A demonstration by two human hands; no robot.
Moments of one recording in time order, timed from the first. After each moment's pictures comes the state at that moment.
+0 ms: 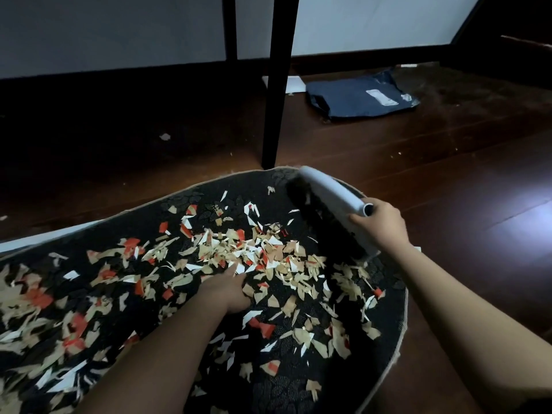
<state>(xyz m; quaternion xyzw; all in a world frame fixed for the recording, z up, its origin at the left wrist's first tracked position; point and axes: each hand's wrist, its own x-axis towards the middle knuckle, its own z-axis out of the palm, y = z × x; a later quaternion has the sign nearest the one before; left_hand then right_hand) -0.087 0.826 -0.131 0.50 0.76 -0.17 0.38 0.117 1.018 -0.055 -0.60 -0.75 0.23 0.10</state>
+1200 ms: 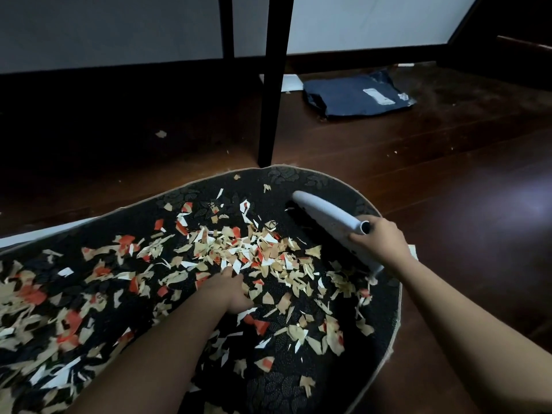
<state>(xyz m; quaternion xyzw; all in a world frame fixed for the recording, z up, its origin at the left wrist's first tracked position) -0.076 0.827 -0.131 0.47 0.76 -0.19 0.39 0.140 1.000 -0.058 -0.59 -0.78 0.23 0.03</state>
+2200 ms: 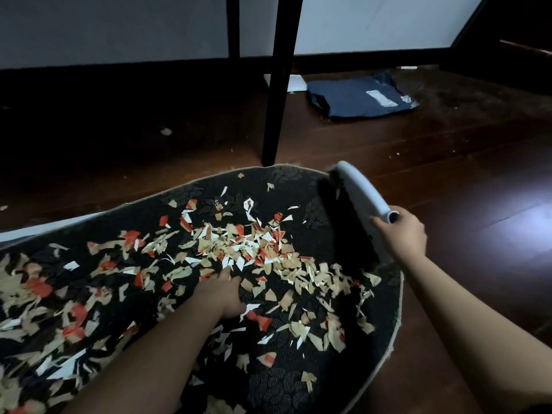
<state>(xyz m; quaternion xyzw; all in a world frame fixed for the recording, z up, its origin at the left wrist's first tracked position) -0.079 0.807 -0.128 0.50 0.76 -0.19 0.36 0.152 1.012 -0.062 -0.69 -0.67 0.22 0.17</state>
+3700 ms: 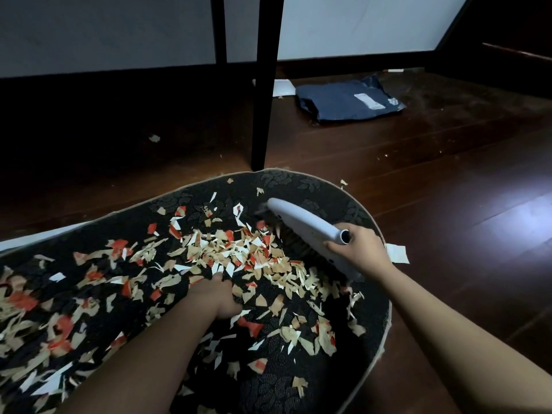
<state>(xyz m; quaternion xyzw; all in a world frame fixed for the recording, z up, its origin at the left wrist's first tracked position) -0.077 0.822 -0.127 0.49 0.76 -0.21 0.36 0.139 0.986 -0.067 -0.53 -0.81 0.24 0.04</state>
